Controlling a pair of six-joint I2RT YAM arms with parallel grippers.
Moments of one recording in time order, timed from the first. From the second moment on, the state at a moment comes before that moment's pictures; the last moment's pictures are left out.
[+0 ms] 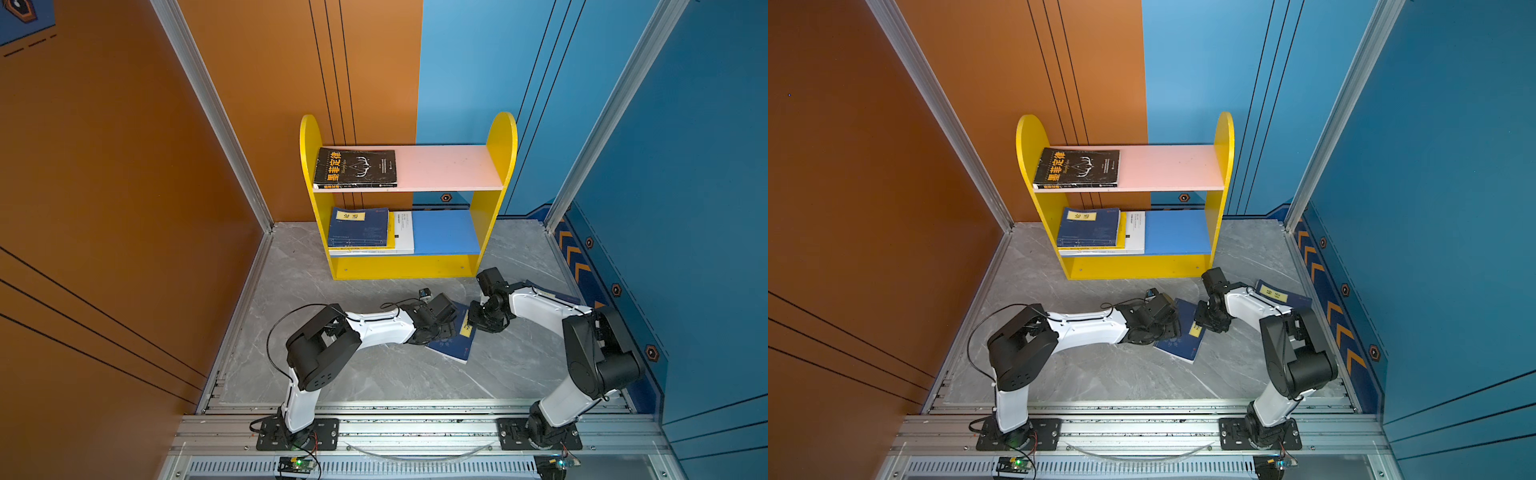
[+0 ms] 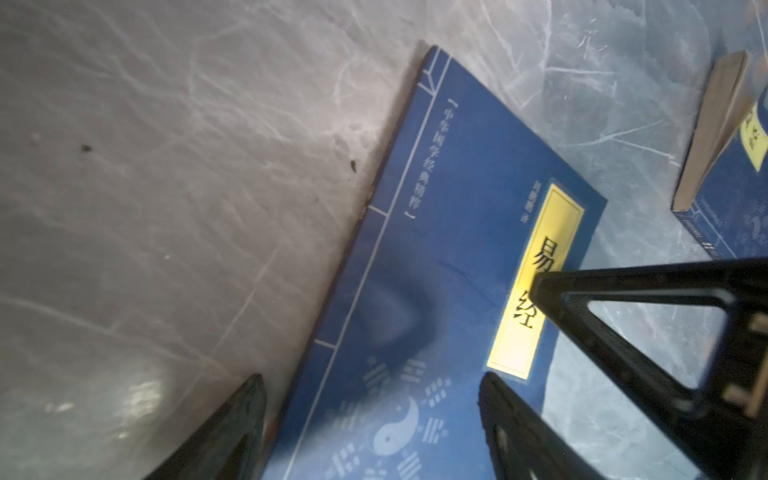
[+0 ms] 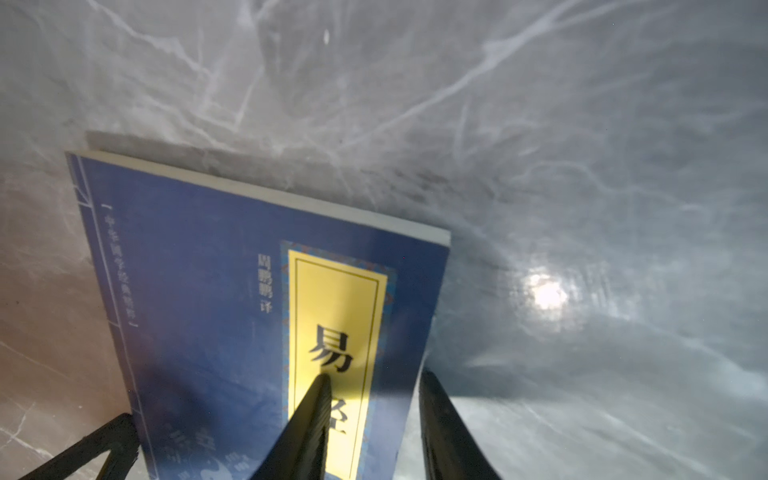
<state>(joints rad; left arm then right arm) -0.98 1.95 1.26 -0.30 -0.09 -1.07 0.29 1.65 0.92 -0.61 -0.14 0.59</state>
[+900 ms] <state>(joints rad) -1.02 1.95 1.04 0.41 0.03 -1.29 0.24 1.62 0.86 -0.46 -0.23 0.56</state>
